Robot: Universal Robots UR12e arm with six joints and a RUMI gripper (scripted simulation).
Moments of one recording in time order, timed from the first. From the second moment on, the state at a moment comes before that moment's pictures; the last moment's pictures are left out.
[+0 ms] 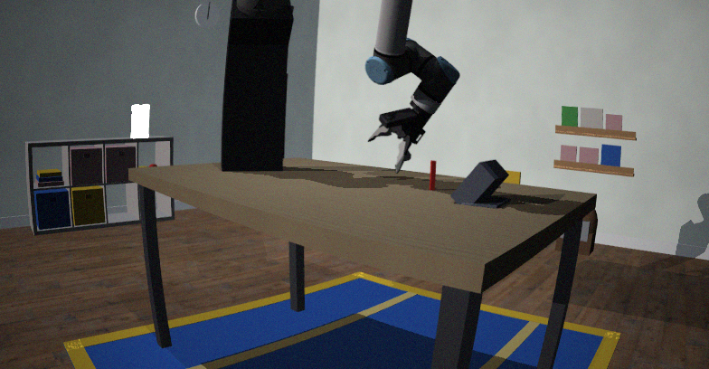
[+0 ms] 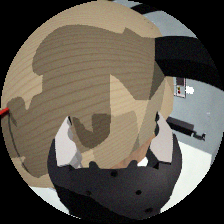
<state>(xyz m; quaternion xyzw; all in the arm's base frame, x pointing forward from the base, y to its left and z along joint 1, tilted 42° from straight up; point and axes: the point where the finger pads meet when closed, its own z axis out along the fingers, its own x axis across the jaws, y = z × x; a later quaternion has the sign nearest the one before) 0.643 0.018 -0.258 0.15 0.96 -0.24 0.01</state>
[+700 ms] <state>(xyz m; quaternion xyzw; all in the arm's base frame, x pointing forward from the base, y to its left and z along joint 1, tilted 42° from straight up) 0.677 0.012 -0.230 0.07 0.97 -0.22 0.04</state>
